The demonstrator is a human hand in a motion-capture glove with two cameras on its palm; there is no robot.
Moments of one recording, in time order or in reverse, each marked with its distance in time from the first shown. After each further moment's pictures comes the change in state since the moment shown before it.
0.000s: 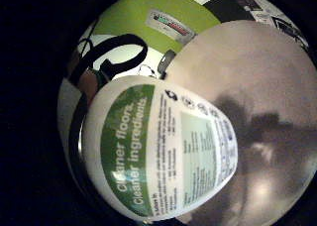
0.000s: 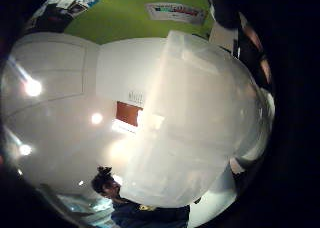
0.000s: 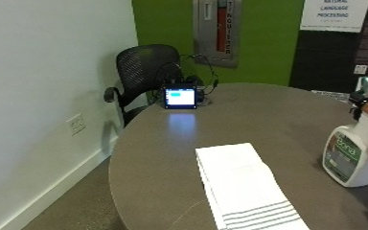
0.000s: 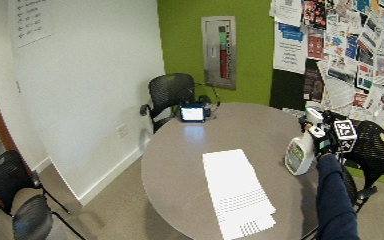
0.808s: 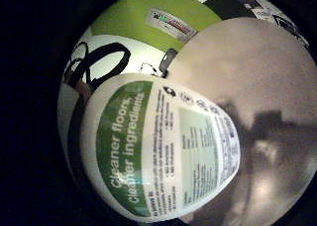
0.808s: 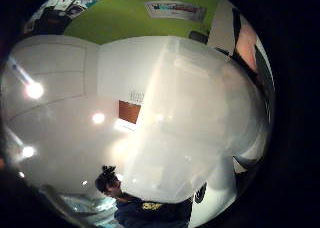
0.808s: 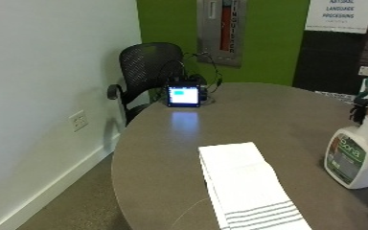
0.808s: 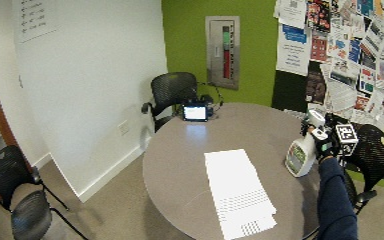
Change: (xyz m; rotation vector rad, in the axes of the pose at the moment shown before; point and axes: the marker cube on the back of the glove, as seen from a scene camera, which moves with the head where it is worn) arm 0.000 0.012 -0.004 0.006 -0.067 0.046
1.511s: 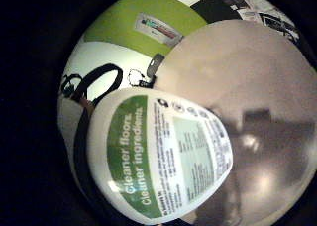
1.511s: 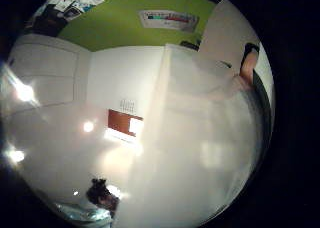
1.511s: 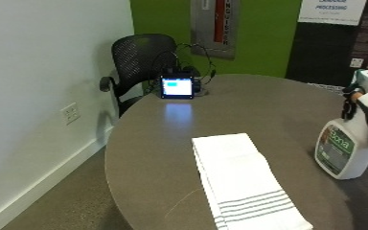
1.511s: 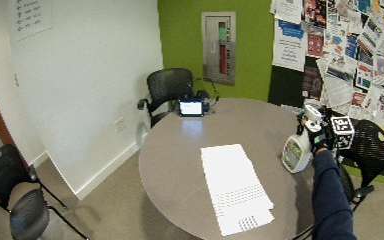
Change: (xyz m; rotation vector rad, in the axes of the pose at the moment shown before) arm -0.013 -0.022 0.018 0.059 0.102 0.023
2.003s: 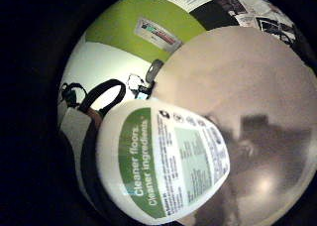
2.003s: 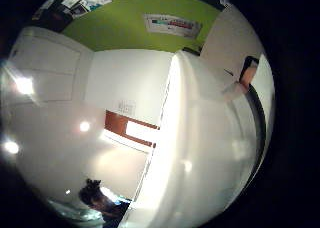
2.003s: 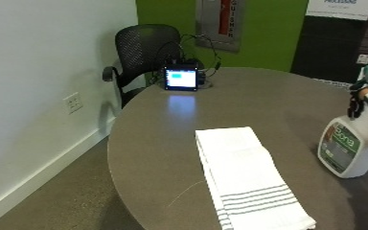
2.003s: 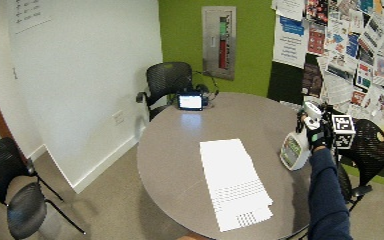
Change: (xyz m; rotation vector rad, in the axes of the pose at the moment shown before) arm -0.014 -0.002 0.000 0.102 0.010 -0.057
